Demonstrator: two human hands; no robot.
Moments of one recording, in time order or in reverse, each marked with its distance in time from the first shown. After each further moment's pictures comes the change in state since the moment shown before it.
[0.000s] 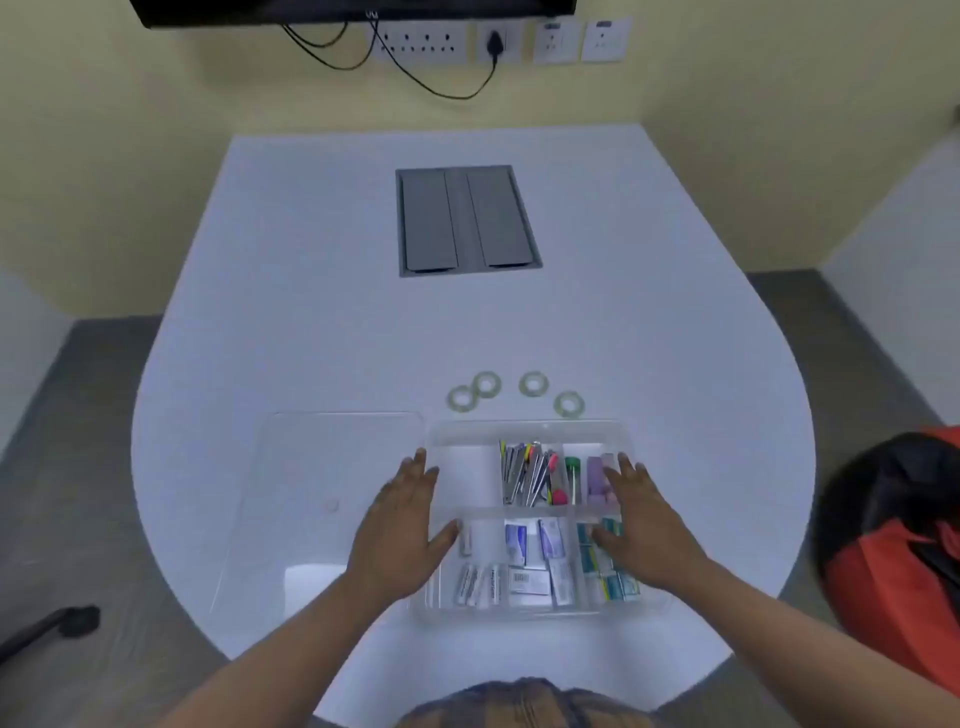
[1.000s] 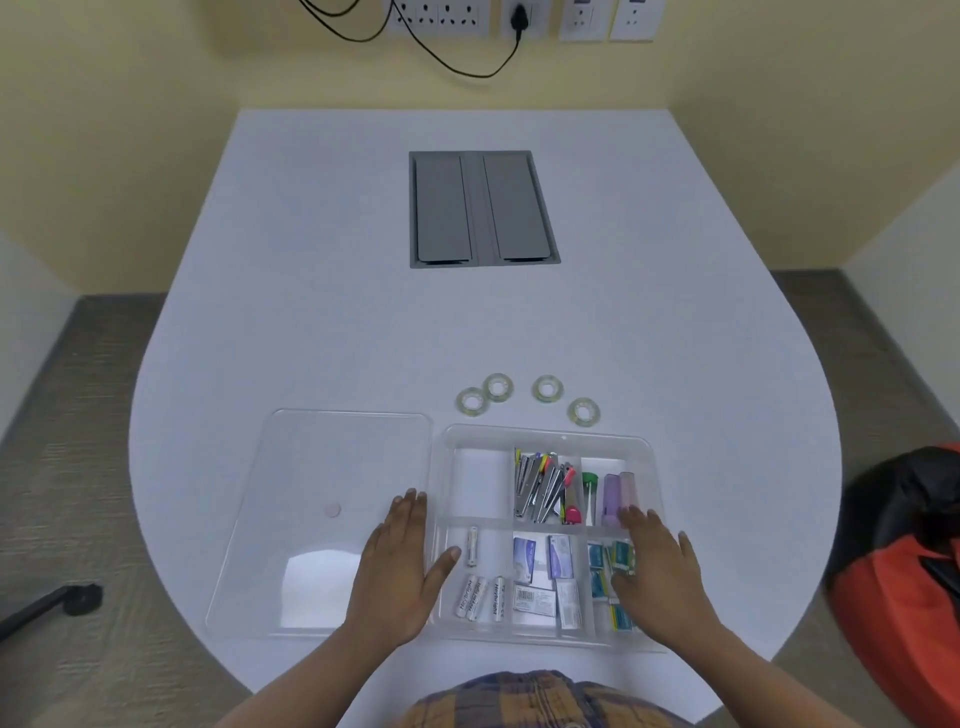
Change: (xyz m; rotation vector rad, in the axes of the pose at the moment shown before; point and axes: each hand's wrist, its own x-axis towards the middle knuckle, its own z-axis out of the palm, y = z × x) left_hand -0.014 -0.025 0.043 -0.036 -0.055 -0.197; right_hand -0.009 0.005 0.033 -0.072 -0.005 0.156
